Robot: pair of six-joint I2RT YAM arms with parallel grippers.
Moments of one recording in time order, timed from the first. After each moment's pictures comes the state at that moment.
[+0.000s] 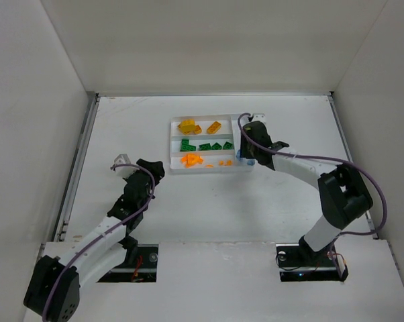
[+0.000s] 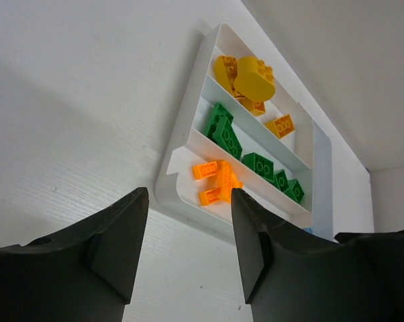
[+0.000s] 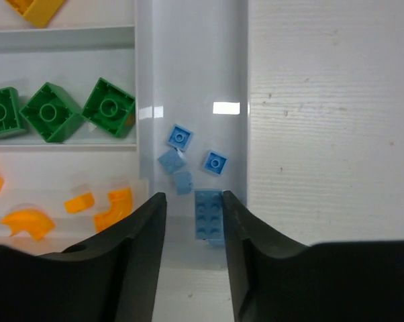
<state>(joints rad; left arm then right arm) -0.46 0.78 0.22 0.26 -0.47 -0.94 0.53 1.64 1.05 -0.17 0.33 0.38</state>
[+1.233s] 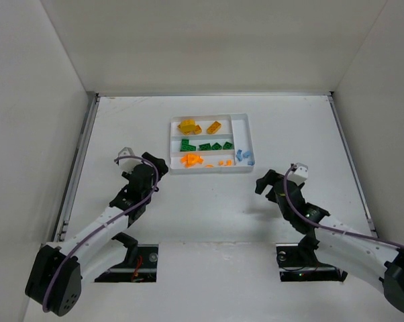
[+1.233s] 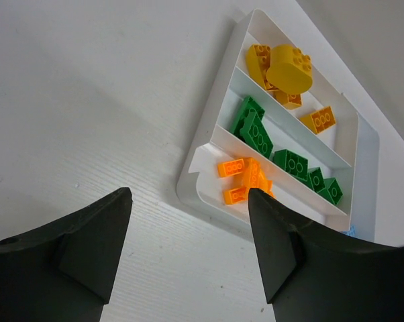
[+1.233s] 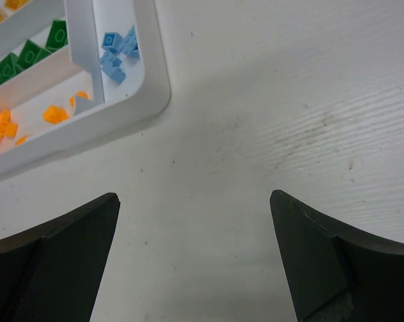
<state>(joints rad) -0.48 0.89 0.35 0.10 -0.52 -0.91 0.70 0.80 0.27 -0.03 0.58 0.79</state>
